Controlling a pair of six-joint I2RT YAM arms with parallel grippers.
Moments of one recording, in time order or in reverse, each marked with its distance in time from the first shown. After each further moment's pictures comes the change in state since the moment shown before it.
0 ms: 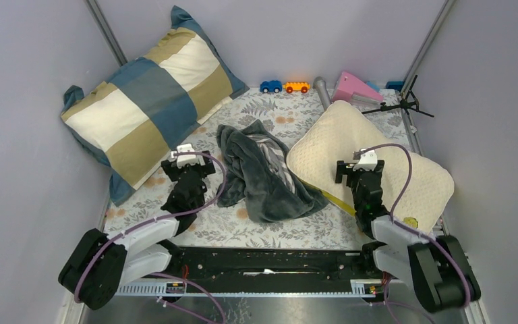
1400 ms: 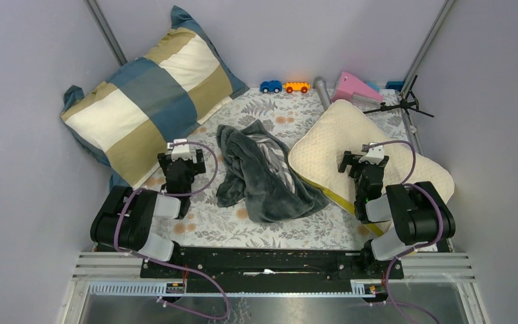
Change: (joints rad) left arm 0.383 0.436 -0.011 0.344 0.453 0.099; right arm -0.153 0.551 0.039 0.533 -0.057 0.092
